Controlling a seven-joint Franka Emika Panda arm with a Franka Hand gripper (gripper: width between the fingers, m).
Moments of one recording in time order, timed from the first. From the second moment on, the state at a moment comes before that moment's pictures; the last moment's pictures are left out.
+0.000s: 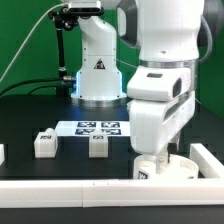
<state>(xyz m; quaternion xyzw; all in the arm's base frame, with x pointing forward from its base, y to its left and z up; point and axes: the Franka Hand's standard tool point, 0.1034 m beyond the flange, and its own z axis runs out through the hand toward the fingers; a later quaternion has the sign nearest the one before) 0.584 0.086 0.026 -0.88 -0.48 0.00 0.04</state>
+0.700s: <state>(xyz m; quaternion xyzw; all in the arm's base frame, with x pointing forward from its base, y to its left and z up) 0.585 0.100 0.025 -0.88 -0.47 0.00 0.04</state>
